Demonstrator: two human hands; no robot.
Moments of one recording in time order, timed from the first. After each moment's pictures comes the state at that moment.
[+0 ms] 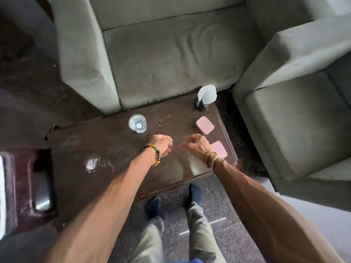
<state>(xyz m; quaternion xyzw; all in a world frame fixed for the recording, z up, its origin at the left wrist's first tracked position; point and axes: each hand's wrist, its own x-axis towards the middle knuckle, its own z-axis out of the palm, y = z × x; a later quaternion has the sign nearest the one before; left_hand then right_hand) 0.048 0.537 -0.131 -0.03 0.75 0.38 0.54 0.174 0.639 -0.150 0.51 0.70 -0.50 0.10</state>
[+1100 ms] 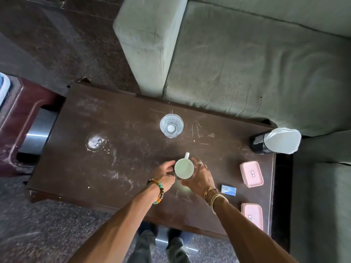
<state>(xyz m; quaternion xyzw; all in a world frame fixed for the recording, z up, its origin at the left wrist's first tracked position) 0.032 0.491 -0.328 -0.19 0.73 0.48 0.45 0.087 0.629 -0.338 0.29 0.84 -0.38 0.25</state>
